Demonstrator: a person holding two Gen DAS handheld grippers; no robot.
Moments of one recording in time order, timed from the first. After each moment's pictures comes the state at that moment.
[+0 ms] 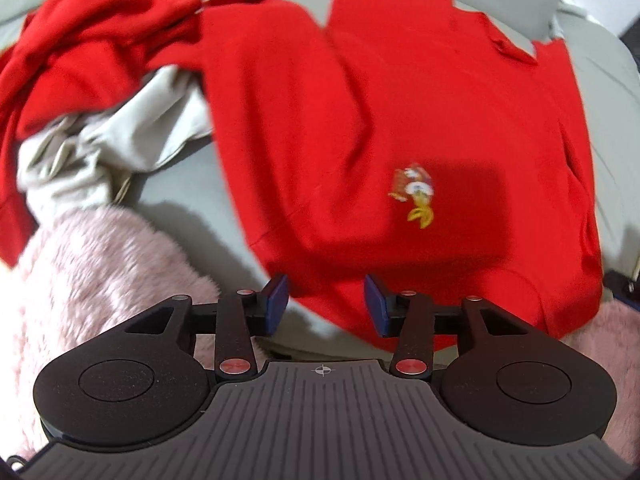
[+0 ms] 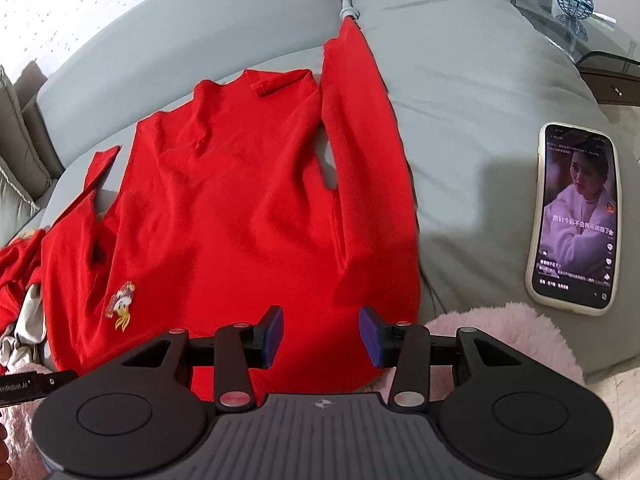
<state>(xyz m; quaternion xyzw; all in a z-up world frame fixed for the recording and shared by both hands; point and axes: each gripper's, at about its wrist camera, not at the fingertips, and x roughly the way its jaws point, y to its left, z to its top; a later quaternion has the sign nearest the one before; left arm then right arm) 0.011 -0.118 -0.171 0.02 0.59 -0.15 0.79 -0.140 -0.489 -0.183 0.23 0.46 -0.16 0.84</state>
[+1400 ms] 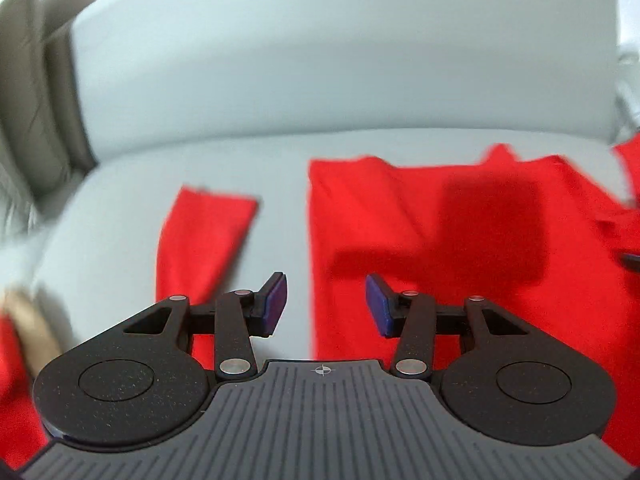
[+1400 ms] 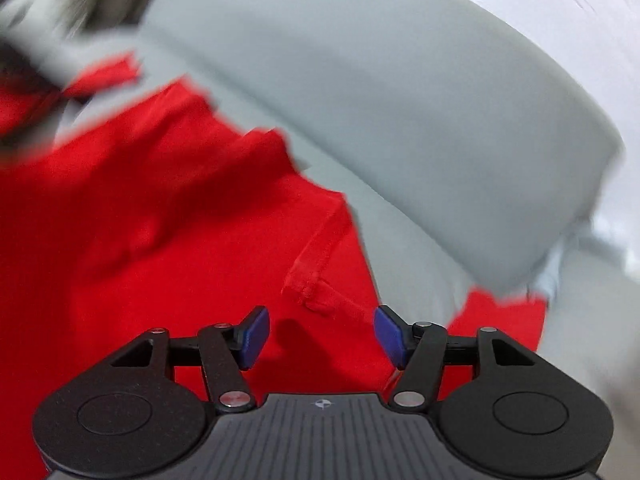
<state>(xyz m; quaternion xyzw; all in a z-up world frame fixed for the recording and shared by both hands) 0.326 -0.265 -0.220 0.20 0.43 -0.14 0.87 0.158 -0.526 -0.267 -0.31 0.39 0.08 0.86</state>
